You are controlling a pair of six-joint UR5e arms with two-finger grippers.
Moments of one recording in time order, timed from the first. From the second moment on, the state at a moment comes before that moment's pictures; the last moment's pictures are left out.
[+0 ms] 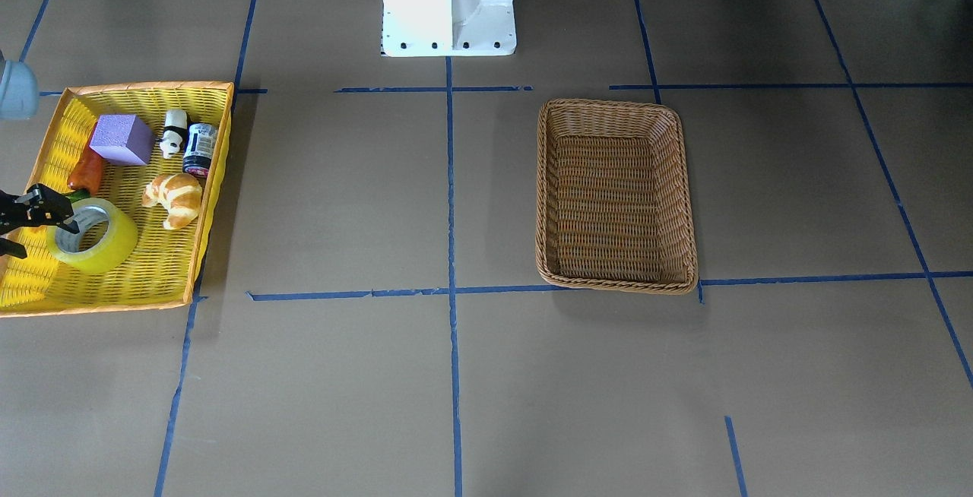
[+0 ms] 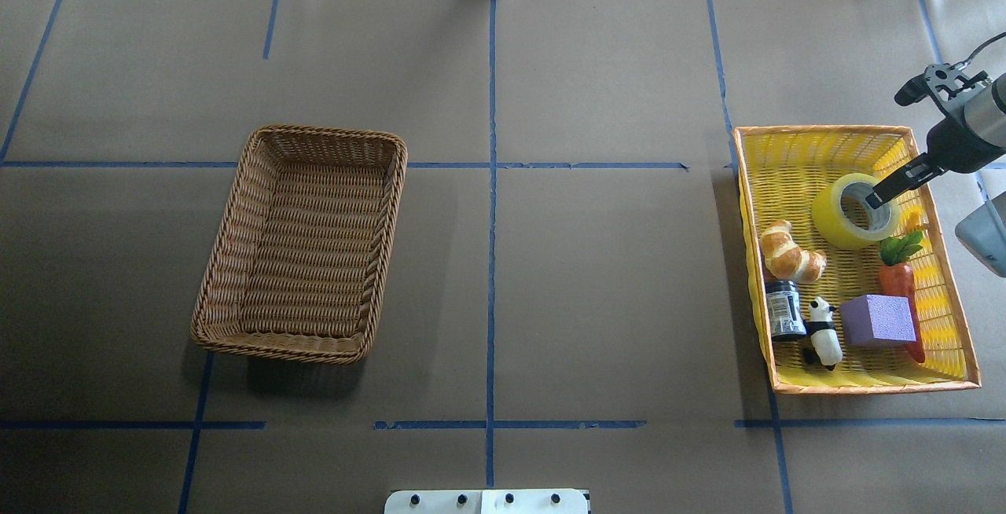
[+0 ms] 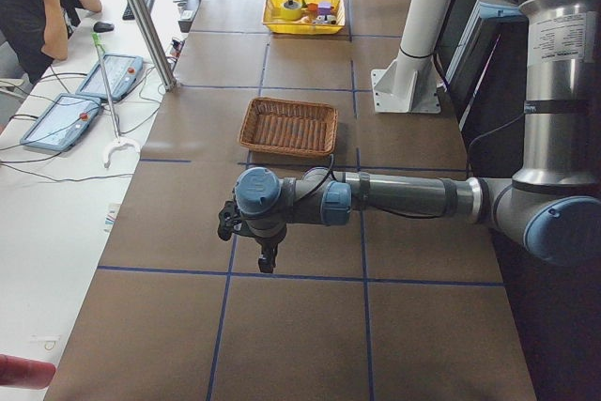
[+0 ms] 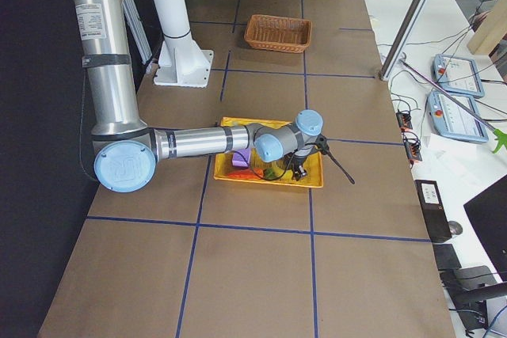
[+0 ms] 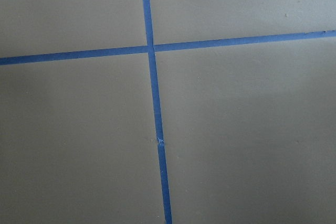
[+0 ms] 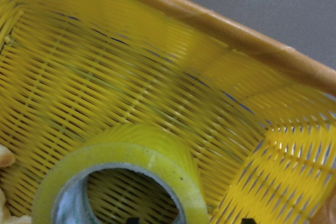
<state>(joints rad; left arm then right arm) -1.55 -1.49 -1.70 -1.54 -2.46 0.07 1.11 -1.46 1.51 -1.26 2.32 0.12</state>
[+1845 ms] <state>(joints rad) -1.48 -1.67 -1.74 -1.69 -2.61 -0.38 1.22 -1.47 1.83 -1.13 2.56 0.78</state>
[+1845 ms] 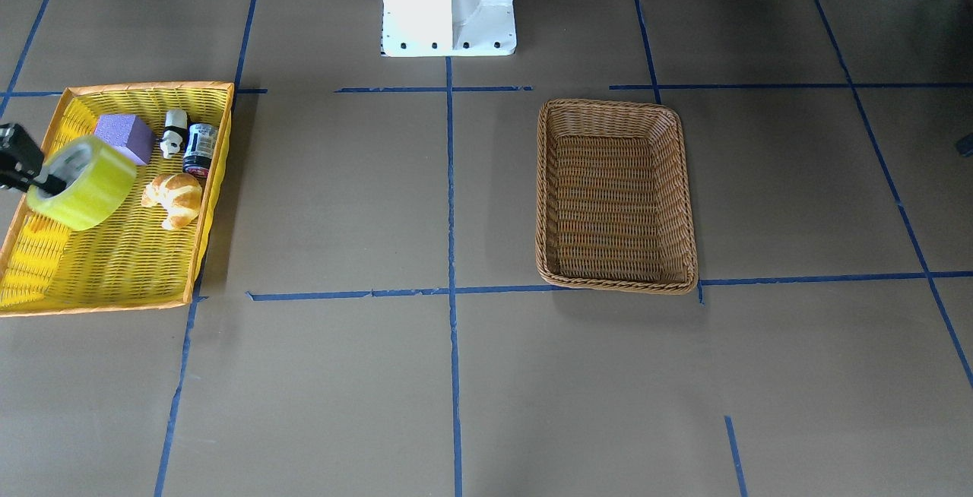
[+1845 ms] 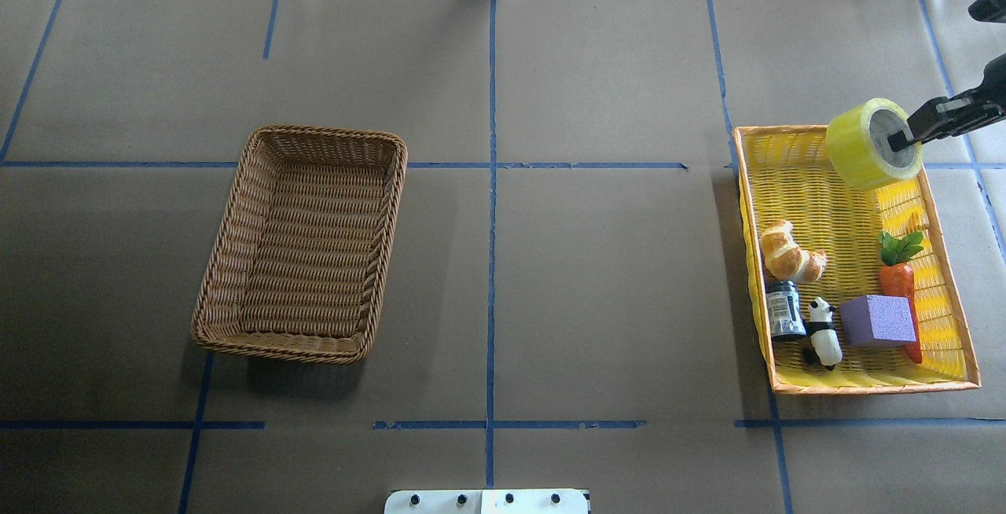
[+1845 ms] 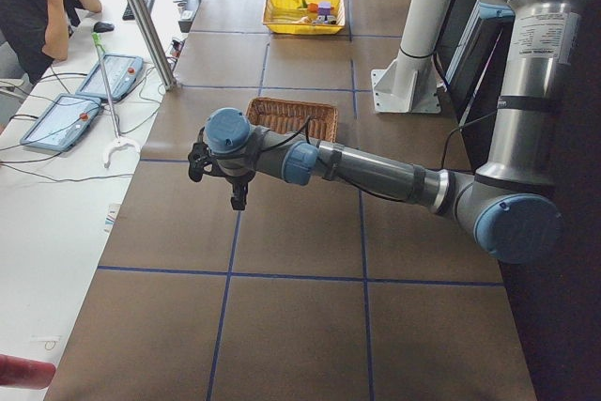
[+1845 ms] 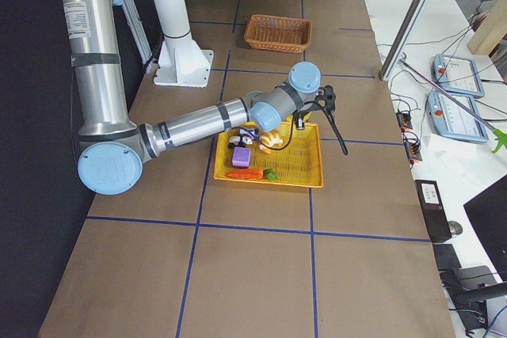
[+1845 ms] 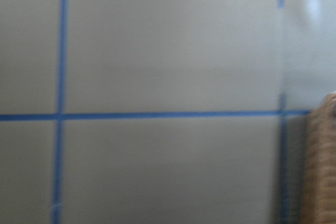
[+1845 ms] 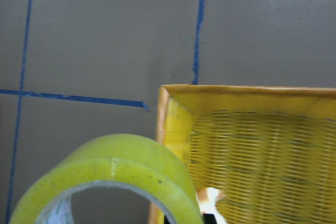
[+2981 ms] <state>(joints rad) -1.16 -1.92 -1.77 -2.31 -2.58 -1.33 0.88 -1.40 1.88 -0.44 2.43 1.49</state>
